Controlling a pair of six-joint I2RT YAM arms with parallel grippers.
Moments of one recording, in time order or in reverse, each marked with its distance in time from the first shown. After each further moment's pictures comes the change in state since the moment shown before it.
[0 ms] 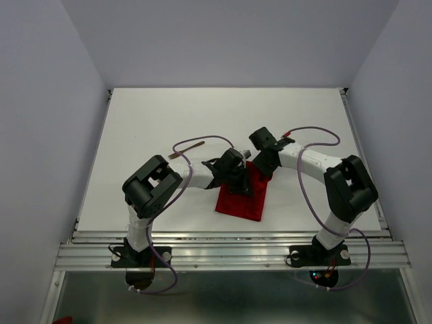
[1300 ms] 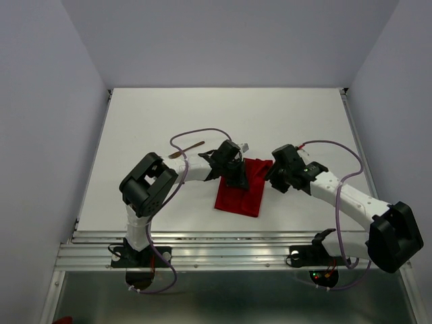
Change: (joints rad) left arm 0.058 -0.006 0.074 -0.128 0.023 0.079; right arm 0.000 -0.489 -0.346 0.075 -0.154 -0.161
